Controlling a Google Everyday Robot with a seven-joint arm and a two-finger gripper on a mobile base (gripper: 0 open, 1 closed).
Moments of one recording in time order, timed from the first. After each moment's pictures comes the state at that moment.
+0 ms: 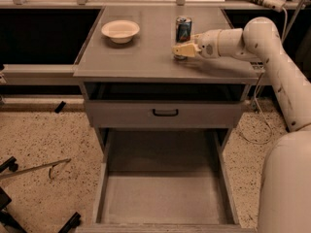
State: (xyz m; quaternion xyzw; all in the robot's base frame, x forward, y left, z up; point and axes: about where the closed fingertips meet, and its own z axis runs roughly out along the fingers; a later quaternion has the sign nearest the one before) arm 0.812 -0.106 0.859 -0.39 0.71 0.28 0.52
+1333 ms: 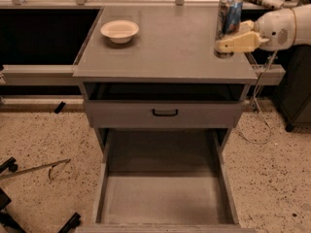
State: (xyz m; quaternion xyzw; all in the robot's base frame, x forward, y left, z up) arm 0.637 -0.184 0.965 -0.48 0.66 0.37 0.45
